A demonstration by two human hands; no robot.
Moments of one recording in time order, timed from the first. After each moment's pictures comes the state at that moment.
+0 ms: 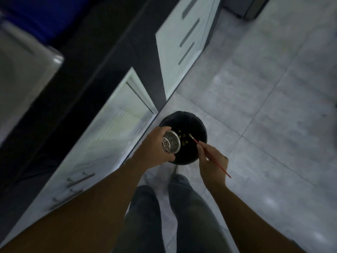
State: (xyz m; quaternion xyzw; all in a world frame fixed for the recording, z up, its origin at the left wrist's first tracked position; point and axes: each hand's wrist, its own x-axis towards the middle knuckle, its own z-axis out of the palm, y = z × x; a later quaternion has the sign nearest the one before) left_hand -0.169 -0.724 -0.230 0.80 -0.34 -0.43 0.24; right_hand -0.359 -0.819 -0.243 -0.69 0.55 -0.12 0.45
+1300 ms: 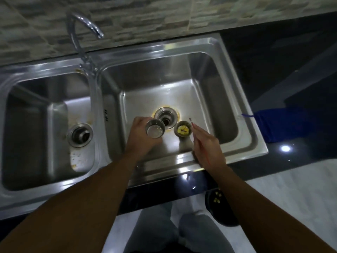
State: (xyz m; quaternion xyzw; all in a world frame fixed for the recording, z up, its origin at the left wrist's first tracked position) left_hand 0.073 -0.380 -0.052 0.90 0.03 -0.08 0.42; right_hand 0.017 -0.623 -0.031 -0.92 -0.05 -0.05 0.39
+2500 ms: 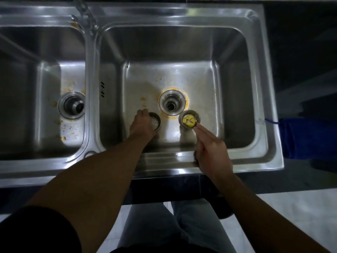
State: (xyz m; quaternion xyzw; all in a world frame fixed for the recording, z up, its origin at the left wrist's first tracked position) left_hand 0.091 -0.392 -0.125 0.92 0.15 -0.28 0.23; right_hand 0.021 -0.624 -0.044 -0.92 -0.05 0.15 0.35
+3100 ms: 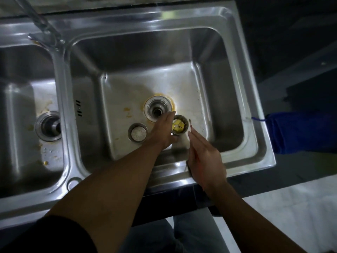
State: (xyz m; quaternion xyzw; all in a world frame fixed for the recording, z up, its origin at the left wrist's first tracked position) left_hand 0.115 -0.474 -0.154 0.91 -0.08 -0.27 0.32; right_hand 0.019 -0.621 -0.035 -0.96 0.01 0.10 0.27
